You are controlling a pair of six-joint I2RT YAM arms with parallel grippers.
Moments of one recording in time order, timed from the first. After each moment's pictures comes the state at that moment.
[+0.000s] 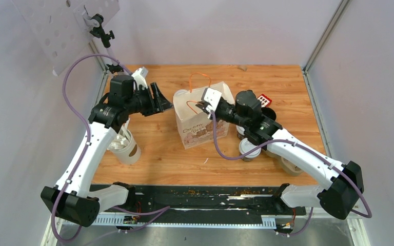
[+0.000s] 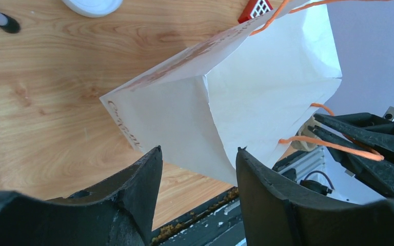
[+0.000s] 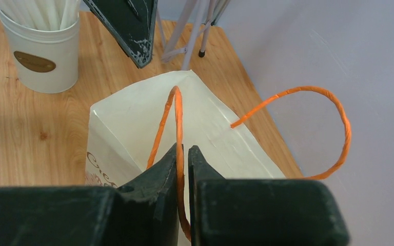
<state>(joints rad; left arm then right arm) -0.28 1.16 1.29 -0.72 0.35 -0.55 0.77 1.26 1.08 0.09 -0.32 -0.48</state>
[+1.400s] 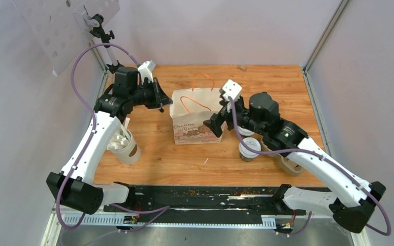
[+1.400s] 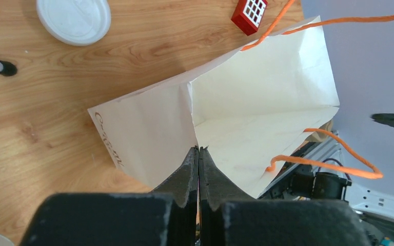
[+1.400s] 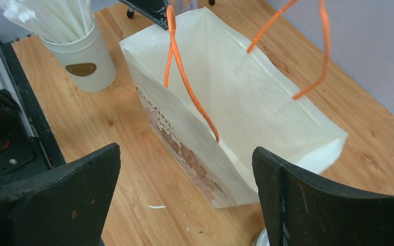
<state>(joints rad) -0.28 1.27 1.35 -0.66 0.45 -0.44 0.82 1.11 1.20 -0.34 -0.13 -0.13</state>
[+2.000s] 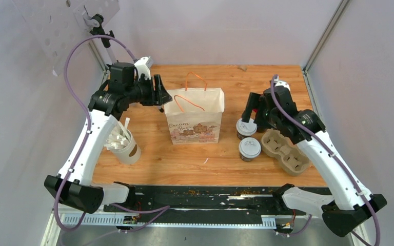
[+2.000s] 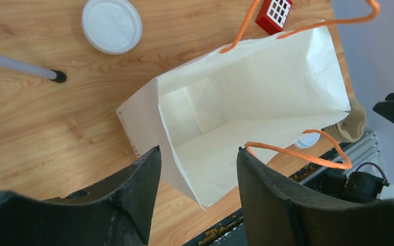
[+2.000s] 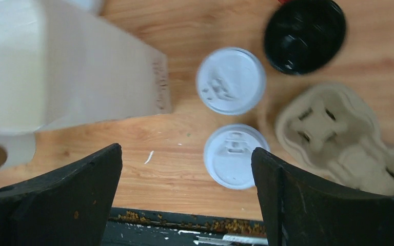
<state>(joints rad) -0.28 1.28 1.46 -0.79 0.37 -0.32 0.58 1.09 1.35 -0.94 0.22 0.53</state>
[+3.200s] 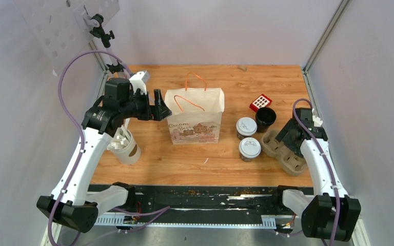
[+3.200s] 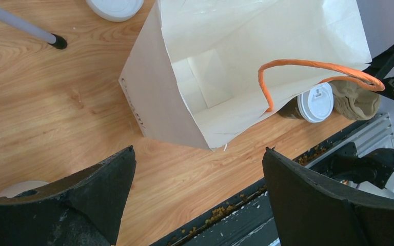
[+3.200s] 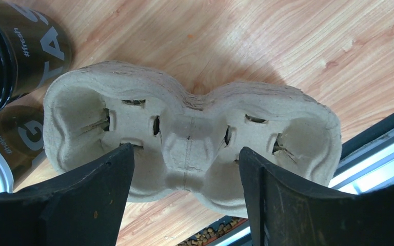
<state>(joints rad) -0.28 1.10 1.31 -0.83 0.35 -0.28 -0.09 1.06 0.85 -0.89 0.26 0.59</state>
